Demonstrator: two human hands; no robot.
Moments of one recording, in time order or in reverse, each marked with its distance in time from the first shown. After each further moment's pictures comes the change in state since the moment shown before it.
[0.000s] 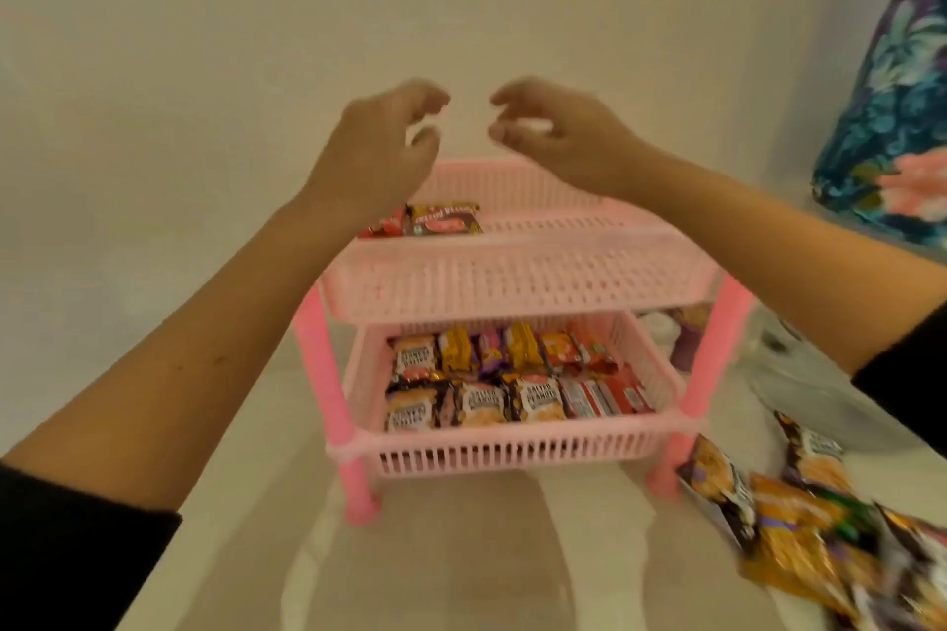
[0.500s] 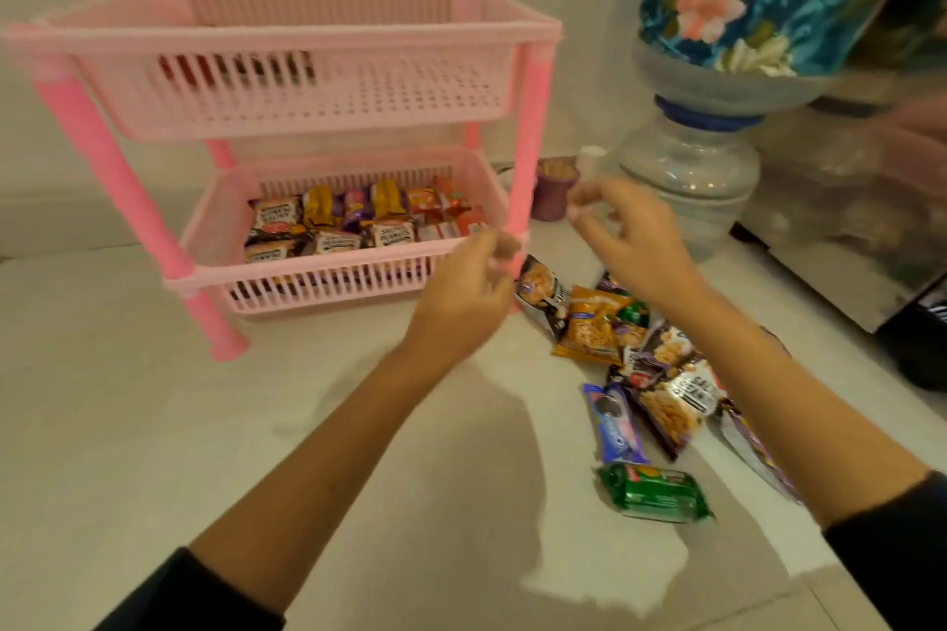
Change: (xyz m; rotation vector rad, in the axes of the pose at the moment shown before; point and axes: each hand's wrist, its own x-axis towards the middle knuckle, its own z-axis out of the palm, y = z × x) left_hand -0.232 0.171 0.187 -0.444 -0.388 -0.230; right_hand -0.329 0.067 -0.043 -0.078 0.095 0.371
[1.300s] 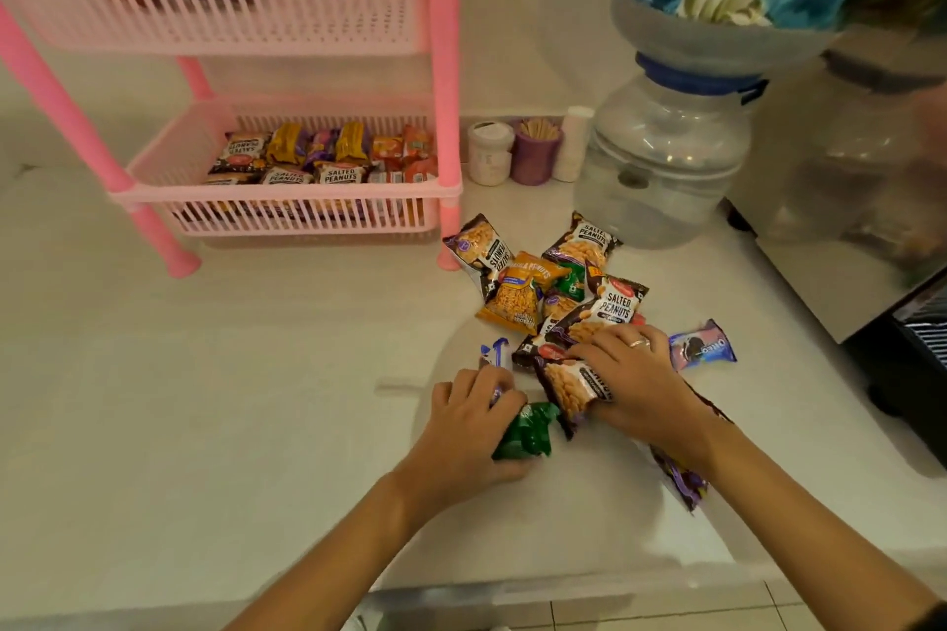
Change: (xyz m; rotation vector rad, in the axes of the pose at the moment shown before) left_hand -0.115 0.010 0.187 0.646 -0.236 0.105; right_hand -0.156 0.174 -0.030 -0.414 -0.549 -0.264
